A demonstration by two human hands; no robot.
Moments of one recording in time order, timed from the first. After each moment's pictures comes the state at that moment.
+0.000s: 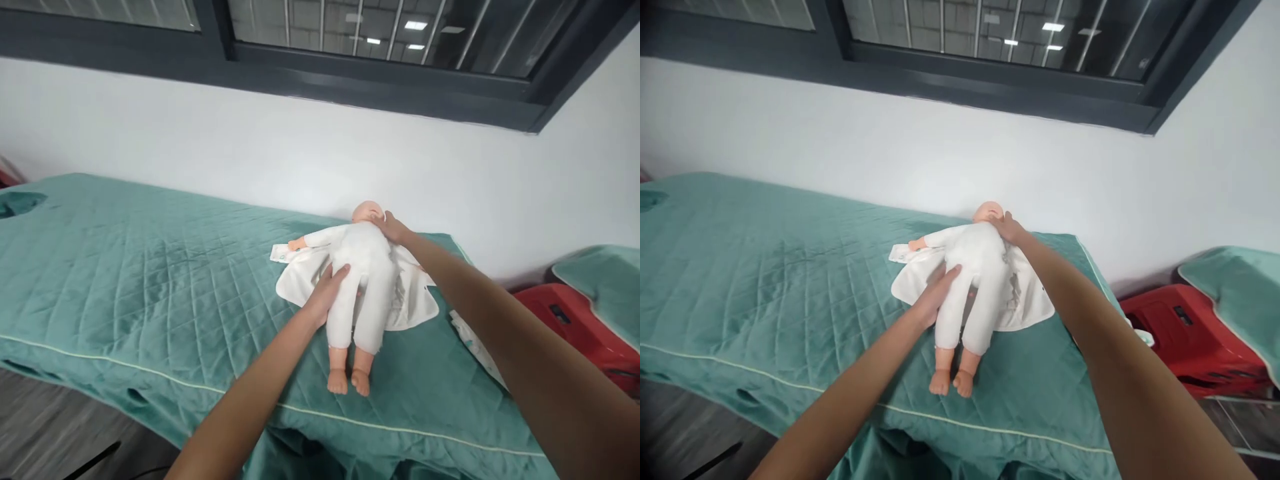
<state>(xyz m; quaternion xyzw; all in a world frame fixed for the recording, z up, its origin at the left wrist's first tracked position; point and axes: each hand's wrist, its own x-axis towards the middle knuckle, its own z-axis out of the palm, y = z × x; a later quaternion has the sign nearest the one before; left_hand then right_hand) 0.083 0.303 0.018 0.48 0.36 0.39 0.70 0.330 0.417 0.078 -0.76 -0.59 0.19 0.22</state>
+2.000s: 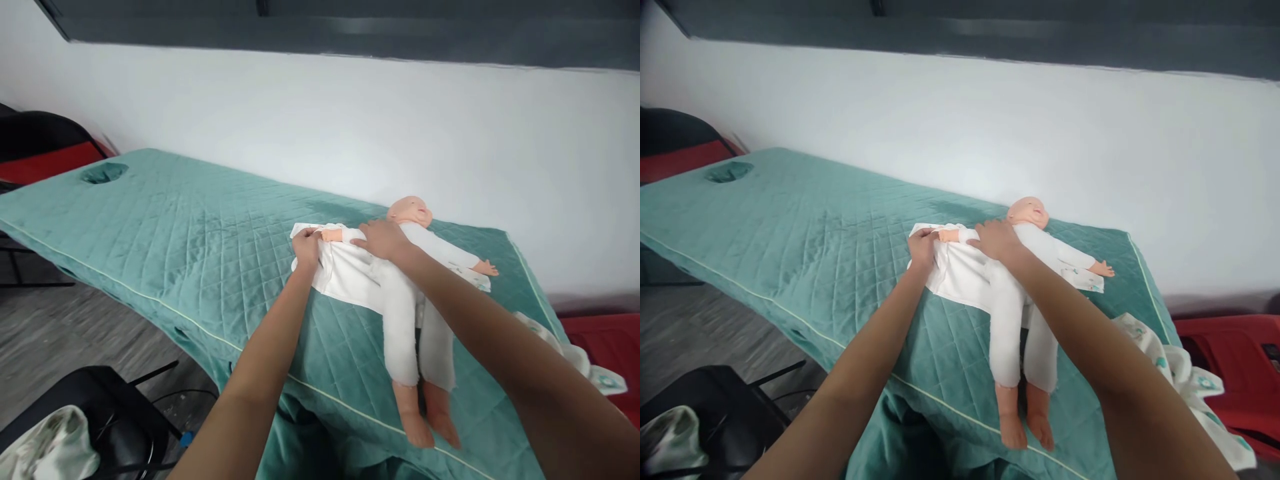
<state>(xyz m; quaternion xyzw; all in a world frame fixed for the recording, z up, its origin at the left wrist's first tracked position) 0.043 0.413 -0.039 0.39 0.58 0.62 0.36 0.237 0.393 0.053 -0.56 -0.82 -0.04 -0.07</state>
